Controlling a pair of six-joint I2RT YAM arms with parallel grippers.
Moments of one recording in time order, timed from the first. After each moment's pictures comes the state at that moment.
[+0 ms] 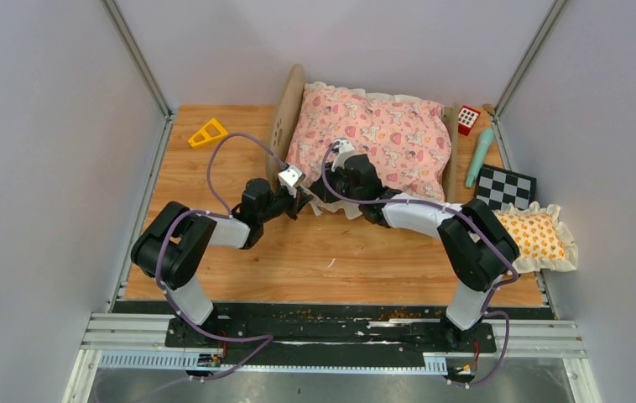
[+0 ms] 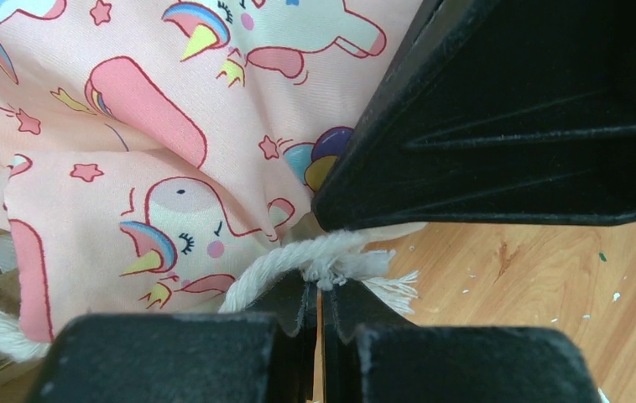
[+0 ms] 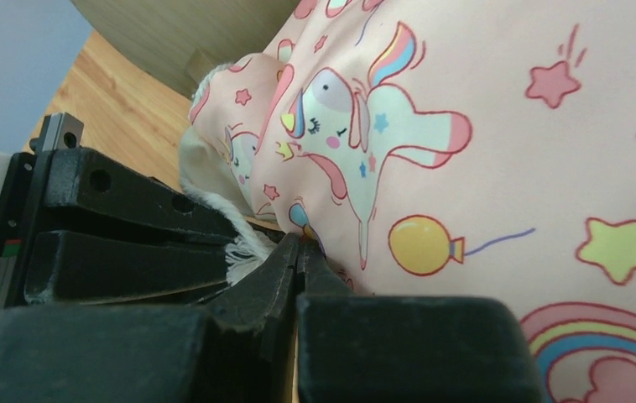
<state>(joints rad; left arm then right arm) -0.48 1.70 0.60 0.85 0.39 0.03 0.67 1.76 1.03 0.36 -0.16 0.42</state>
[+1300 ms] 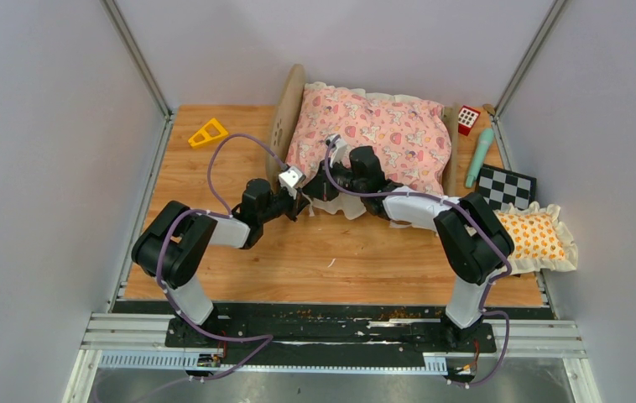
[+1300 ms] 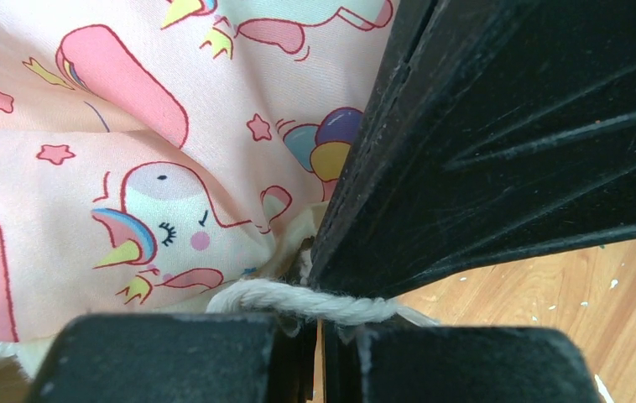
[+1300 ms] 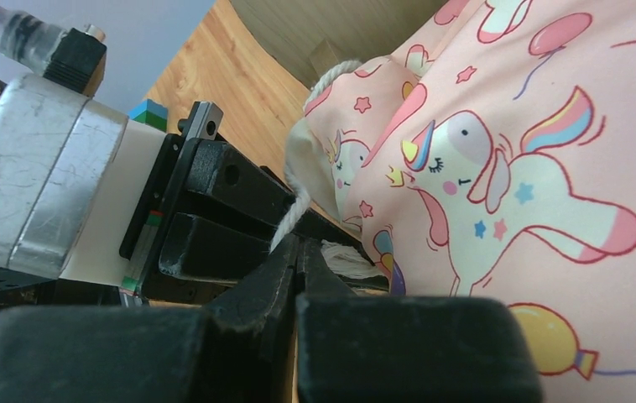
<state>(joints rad) -0.48 1.70 0.60 0.83 0.41 0.03 0.62 1.81 1.09 0.42 -0.54 0.44</state>
